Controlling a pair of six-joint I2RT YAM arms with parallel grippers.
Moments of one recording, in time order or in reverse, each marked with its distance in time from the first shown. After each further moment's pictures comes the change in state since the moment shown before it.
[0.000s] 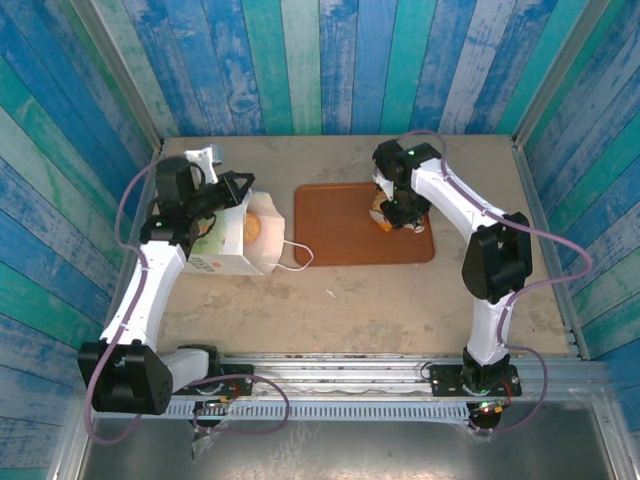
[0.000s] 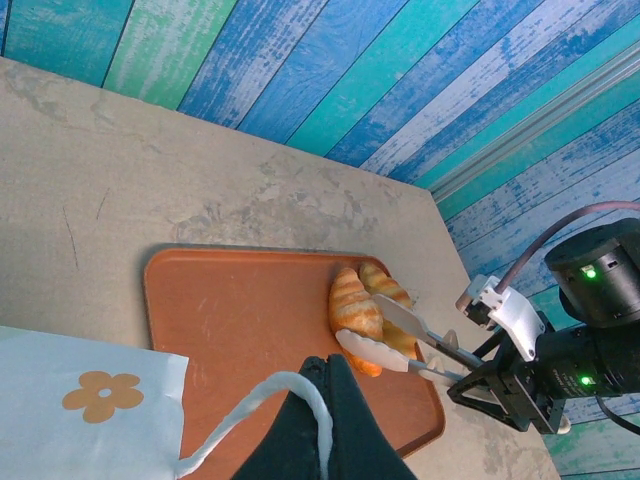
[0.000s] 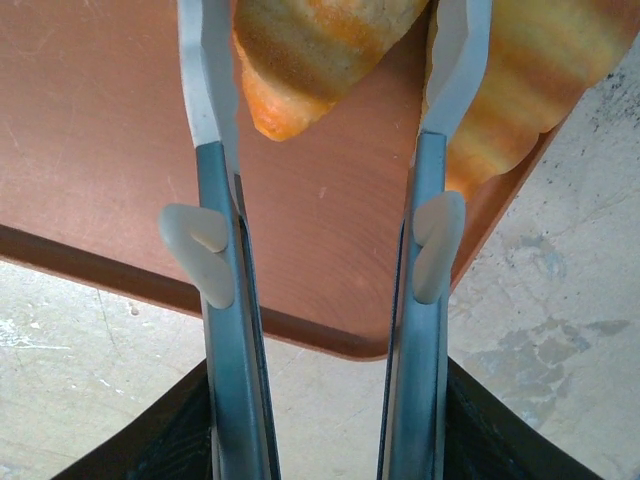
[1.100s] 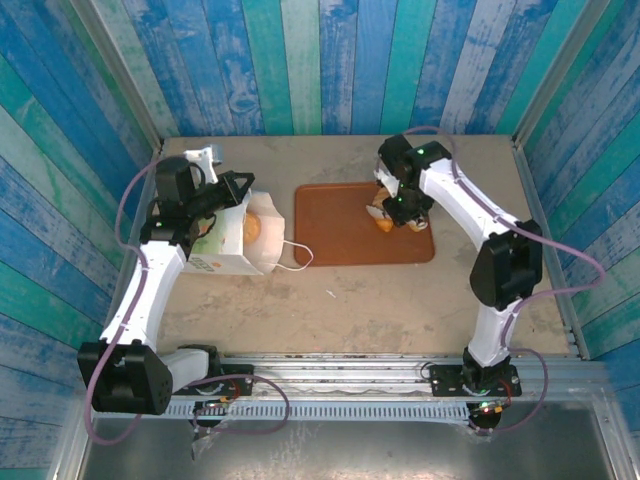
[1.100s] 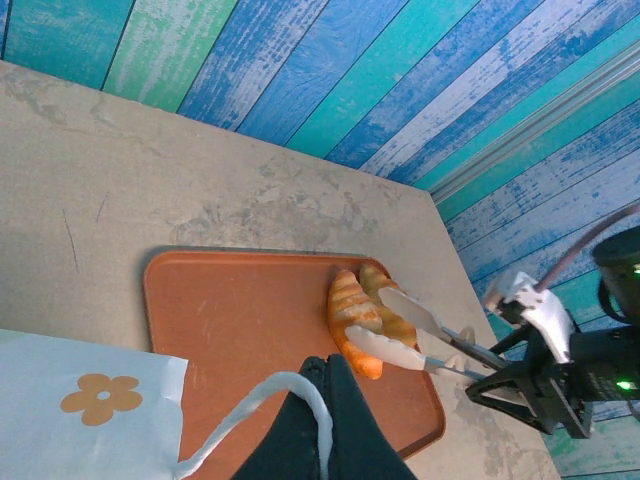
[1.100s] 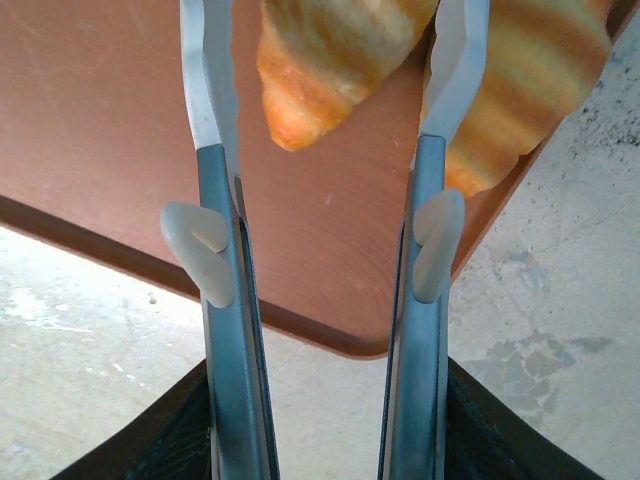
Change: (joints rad) left arm 0.000 0.000 -0.002 0.006 -0.002 0.000; right arm -0.009 -0.089 -0.023 0.023 -0.042 -0.053
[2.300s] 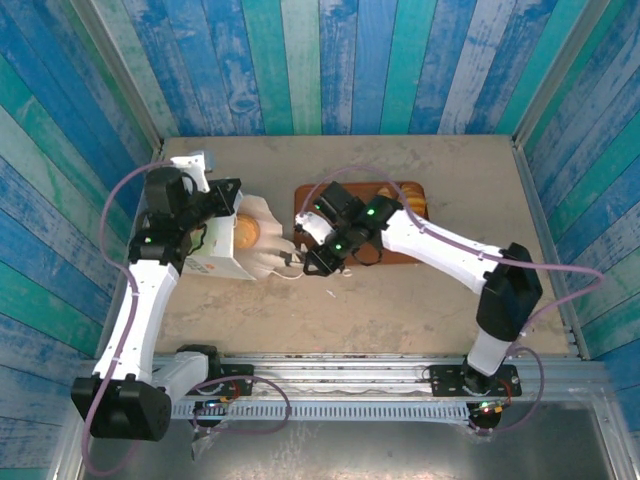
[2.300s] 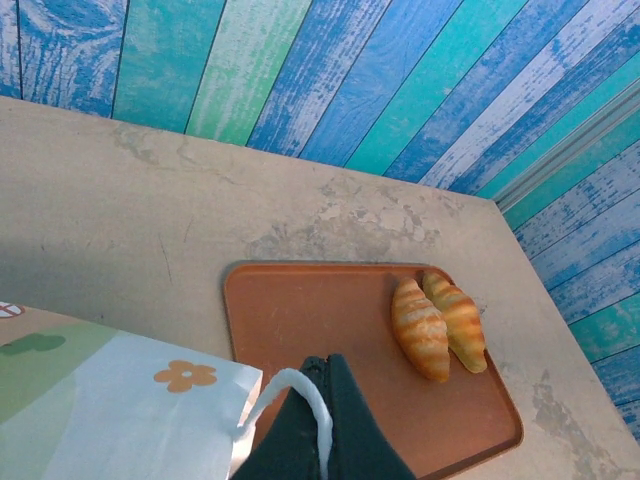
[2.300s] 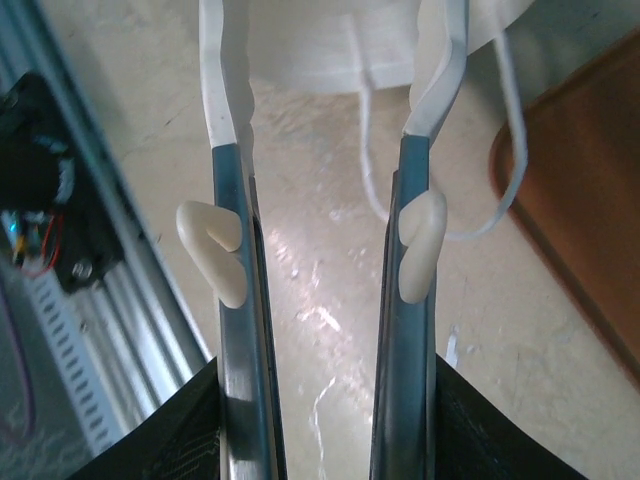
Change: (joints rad) left arm 0.000 -0.135 -0.005 -0.135 -0.151 0.134; right arm 0.436 -0.098 -0.215 0.441 -0.473 0.159
